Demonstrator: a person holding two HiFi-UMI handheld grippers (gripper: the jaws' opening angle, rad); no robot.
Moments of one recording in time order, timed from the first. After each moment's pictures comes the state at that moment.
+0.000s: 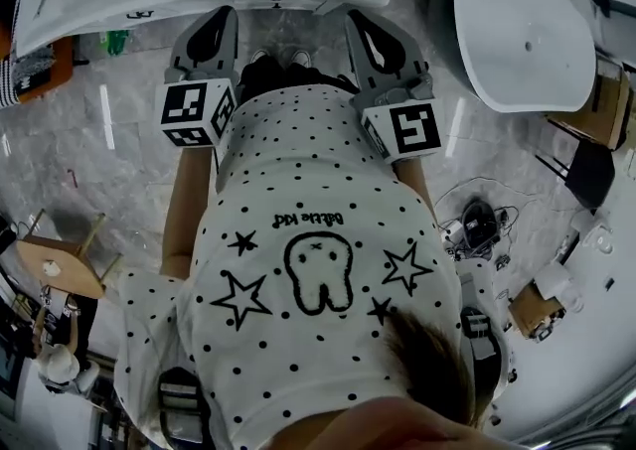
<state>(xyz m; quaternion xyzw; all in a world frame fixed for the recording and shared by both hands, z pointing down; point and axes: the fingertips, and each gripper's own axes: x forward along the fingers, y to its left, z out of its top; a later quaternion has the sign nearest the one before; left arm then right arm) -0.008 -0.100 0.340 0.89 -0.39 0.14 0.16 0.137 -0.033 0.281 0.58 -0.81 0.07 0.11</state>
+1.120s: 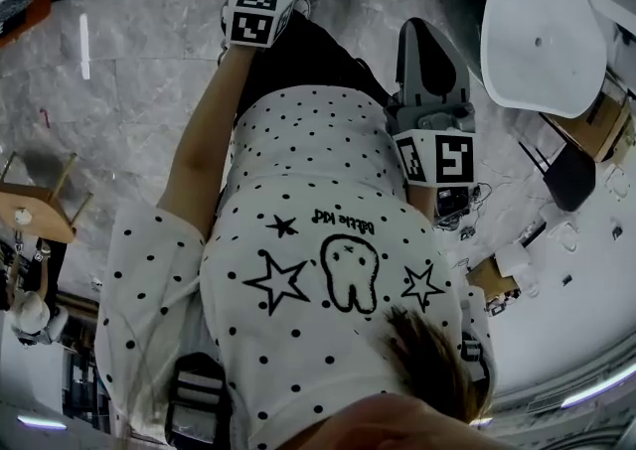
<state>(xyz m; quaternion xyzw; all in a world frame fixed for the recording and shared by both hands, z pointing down) 0.050 -0.106 0.550 0.85 -0.35 0.27 0.27 0.161 -0.018 0.311 0.59 -0.78 0.15 0.13</state>
